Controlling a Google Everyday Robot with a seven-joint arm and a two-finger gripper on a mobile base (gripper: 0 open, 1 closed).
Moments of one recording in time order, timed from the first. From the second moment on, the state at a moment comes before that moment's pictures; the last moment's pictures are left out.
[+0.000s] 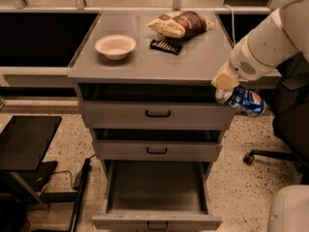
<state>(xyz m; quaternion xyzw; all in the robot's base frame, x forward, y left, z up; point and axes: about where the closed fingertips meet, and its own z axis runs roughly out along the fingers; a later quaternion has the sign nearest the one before) 0.563 -0.195 0.911 -0.45 0.84 0.00 0.29</state>
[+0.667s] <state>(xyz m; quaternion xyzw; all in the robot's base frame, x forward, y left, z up) 0.553 -0.163 0.927 -0.48 0.81 0.00 0.34</state>
